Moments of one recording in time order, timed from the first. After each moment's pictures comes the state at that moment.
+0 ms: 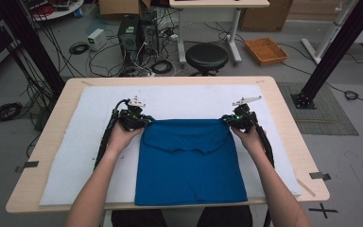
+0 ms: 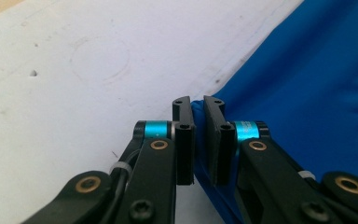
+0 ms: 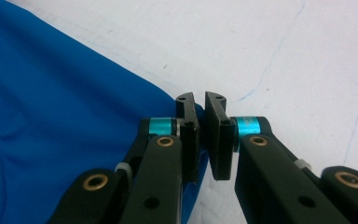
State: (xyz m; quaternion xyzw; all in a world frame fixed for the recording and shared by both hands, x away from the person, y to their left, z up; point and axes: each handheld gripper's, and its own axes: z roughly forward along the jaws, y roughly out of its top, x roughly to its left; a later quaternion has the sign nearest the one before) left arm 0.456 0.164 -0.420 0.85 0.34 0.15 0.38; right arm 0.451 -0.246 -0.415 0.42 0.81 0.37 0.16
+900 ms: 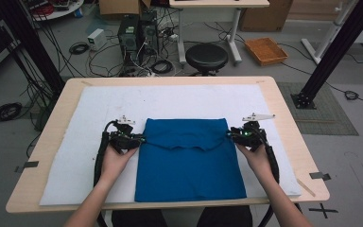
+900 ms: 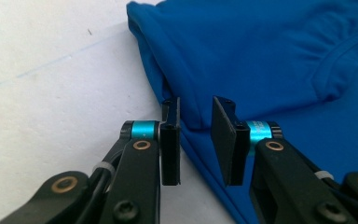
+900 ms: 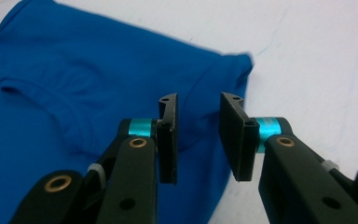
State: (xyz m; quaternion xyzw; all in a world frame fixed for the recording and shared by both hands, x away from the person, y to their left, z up) left arm 0.380 0.177 -0.433 0.80 0.46 0.12 0.37; right arm 0.379 -0.260 -0.418 0.45 0.78 0.41 0.15
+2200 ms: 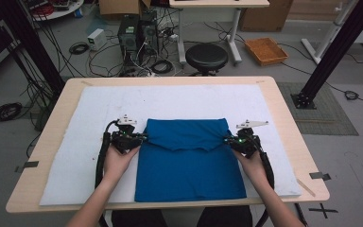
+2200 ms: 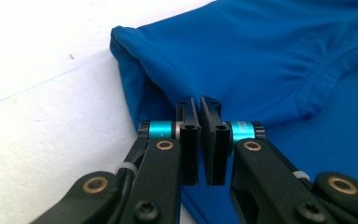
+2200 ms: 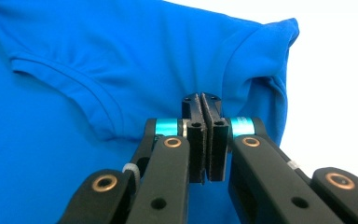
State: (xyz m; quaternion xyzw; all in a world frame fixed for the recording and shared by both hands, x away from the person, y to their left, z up) left arm 0.372 0.171 -0.424 0.79 0.44 0.12 0.41; right arm 0.367 -0.246 -0.432 0.45 0.79 0.40 0.13
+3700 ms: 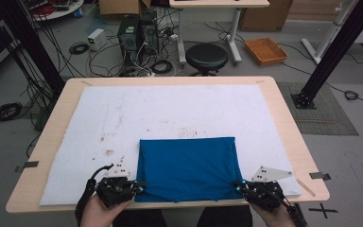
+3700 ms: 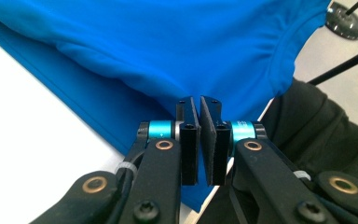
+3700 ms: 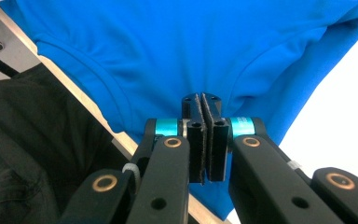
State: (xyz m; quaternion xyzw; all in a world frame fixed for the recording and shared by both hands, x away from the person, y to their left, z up) left arm 0.226 0.173 -0.421 0.84 0.36 0.04 0.40; right arm 0.214 -0.265 -0.420 0.37 0.84 0.39 0.11
